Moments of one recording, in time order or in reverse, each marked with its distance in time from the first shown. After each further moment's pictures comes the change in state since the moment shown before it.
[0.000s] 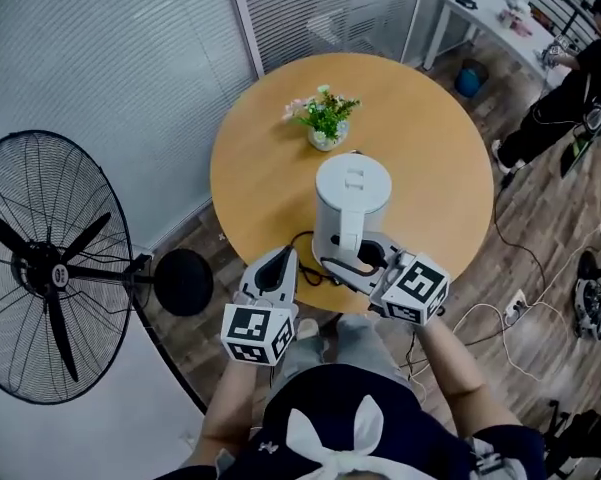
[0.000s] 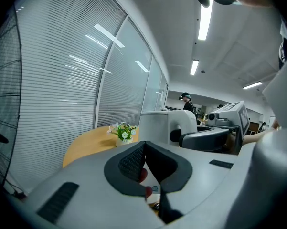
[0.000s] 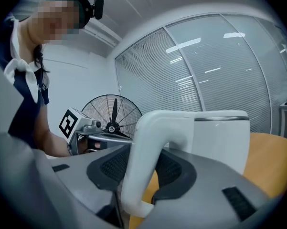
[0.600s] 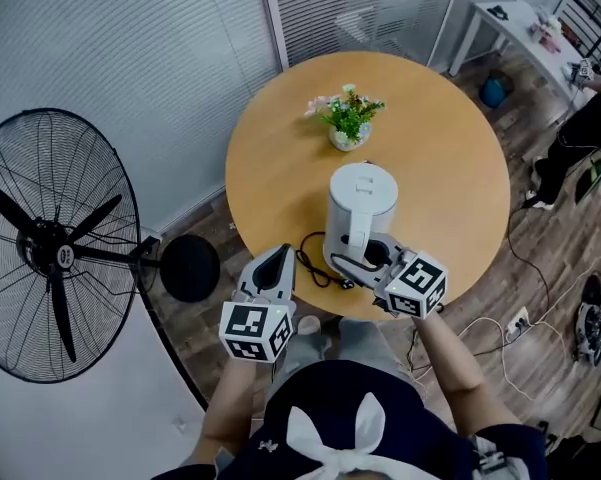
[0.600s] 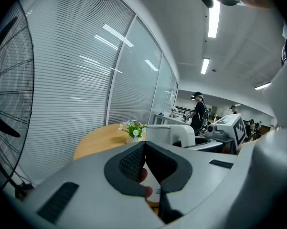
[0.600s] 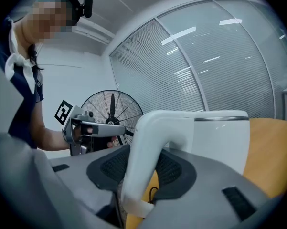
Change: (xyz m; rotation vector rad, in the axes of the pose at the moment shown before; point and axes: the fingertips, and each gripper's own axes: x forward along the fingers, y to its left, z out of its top) left arm -0.002 0.032 -0.007 -0.051 0.013 0.107; right arm 0.022 -0.031 -0.042 0.080 0.065 0.036
